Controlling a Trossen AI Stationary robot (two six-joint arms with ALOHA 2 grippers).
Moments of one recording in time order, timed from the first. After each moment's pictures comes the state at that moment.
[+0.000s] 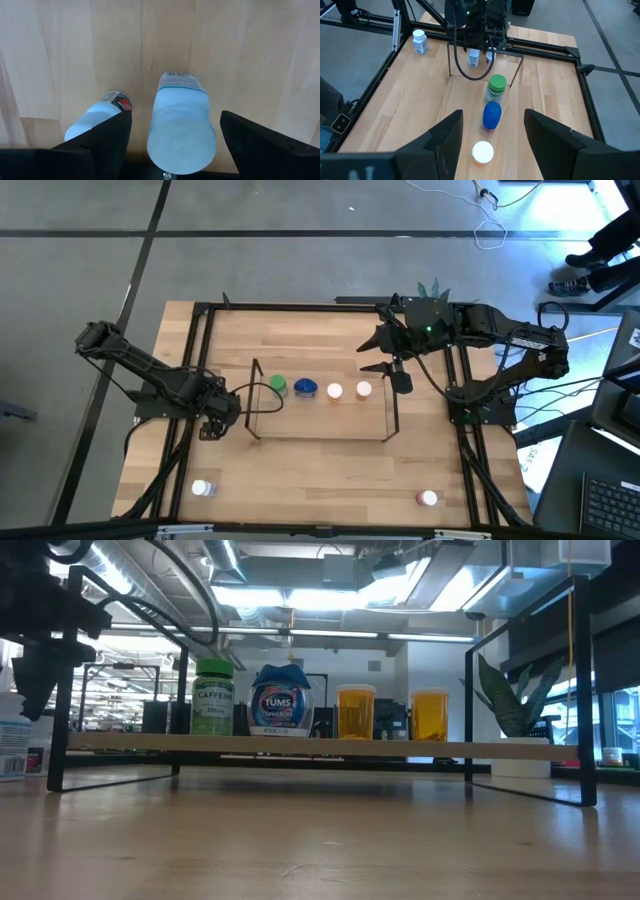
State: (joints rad) left arm -0.41 1.04 0.65 -1.02 -0.10 -0.47; right arm -0.01 1.36 1.67 -0.89 -0.09 -0.17
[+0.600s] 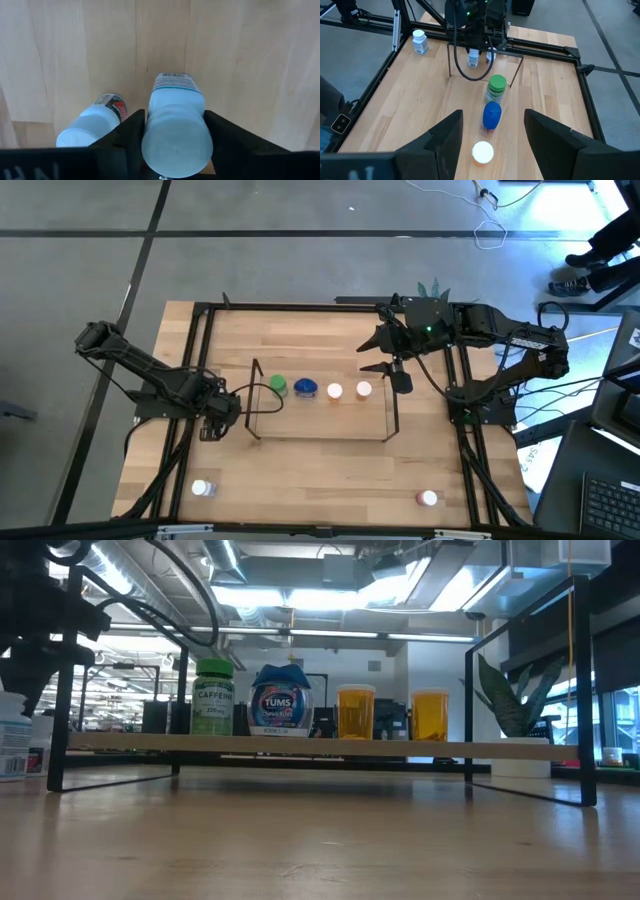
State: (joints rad) left arm -0.41 1.04 0.64 -0.99 -0.08 -0.47; right arm -0.01 1.36 1.67 -0.89 -0.09 -0.17
